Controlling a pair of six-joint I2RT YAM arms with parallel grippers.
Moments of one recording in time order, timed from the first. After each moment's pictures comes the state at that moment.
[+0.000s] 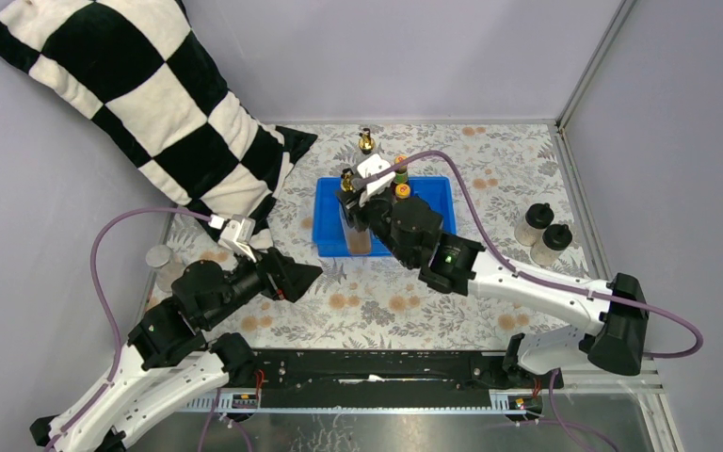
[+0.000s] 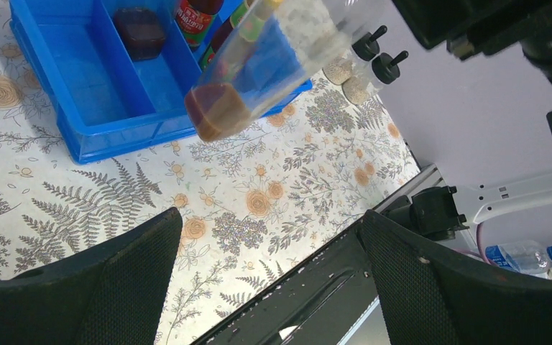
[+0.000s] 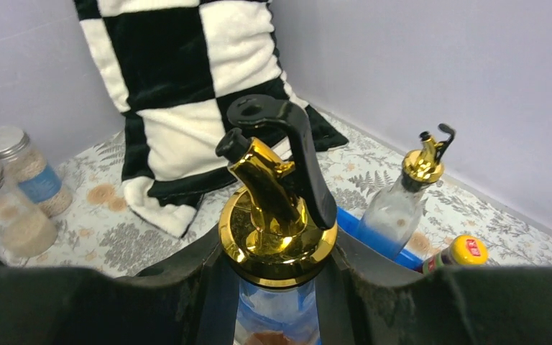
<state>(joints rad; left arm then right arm) -0.82 0.38 0.73 -0.56 -0.07 -0.61 1.12 1.34 1.13 0.23 0.45 -0.09</state>
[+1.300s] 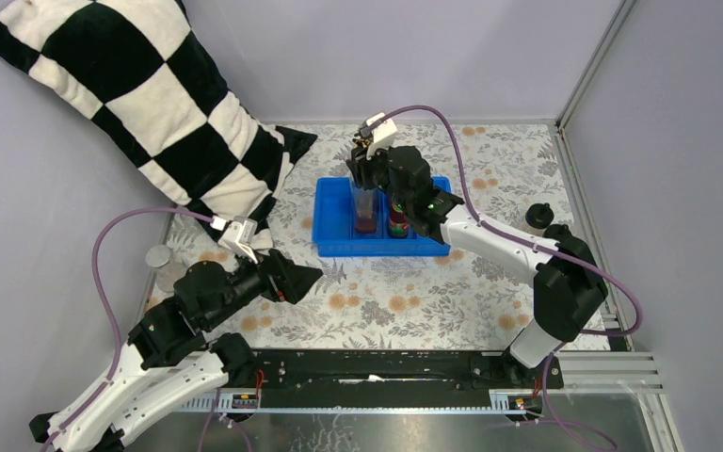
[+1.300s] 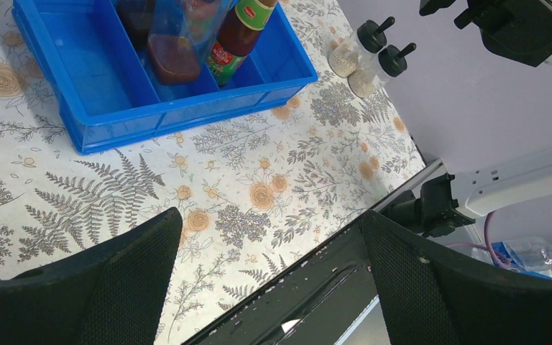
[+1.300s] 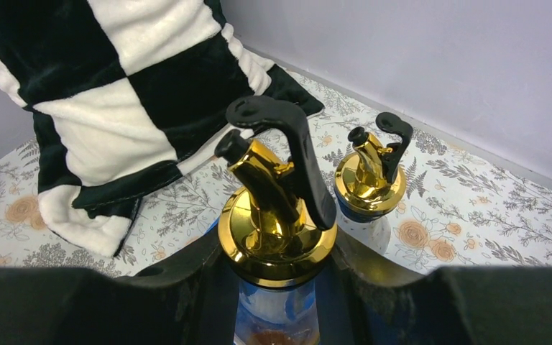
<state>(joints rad) -0.84 0.38 0.73 -0.58 -0.10 -0.62 0.78 1.63 1.26 0.24 0.15 0.03</state>
